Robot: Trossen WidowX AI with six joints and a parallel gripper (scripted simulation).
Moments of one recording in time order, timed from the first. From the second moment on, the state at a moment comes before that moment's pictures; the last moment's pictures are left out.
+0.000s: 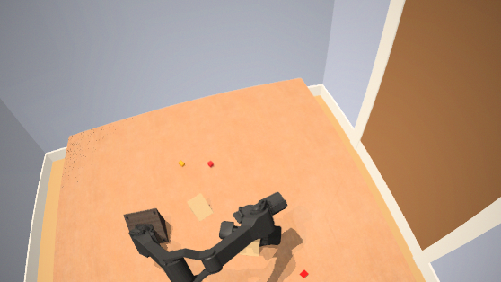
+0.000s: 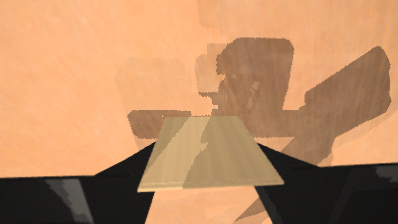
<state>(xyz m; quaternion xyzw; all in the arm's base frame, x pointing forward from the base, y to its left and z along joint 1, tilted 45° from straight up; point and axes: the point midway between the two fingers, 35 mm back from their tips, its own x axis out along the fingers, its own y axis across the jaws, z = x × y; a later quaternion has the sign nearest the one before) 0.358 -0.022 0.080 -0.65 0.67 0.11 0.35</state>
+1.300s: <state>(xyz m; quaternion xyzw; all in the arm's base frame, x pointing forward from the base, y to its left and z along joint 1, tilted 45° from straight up) 0.338 -0.050 0.130 -0.52 0.43 0.40 0.62</state>
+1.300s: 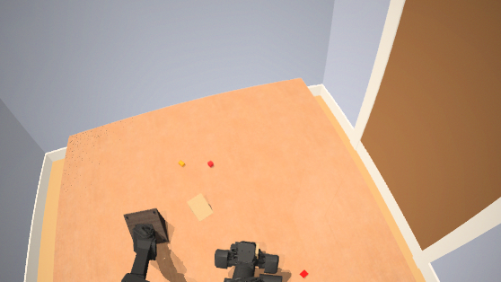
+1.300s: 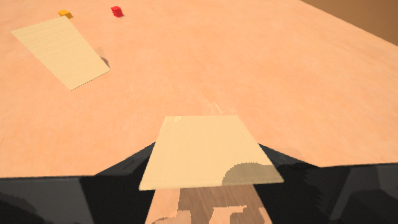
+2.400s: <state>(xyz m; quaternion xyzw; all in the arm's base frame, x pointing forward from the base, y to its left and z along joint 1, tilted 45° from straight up) 0.333 -0.064 0.138 -0.47 0.35 0.47 0.66</state>
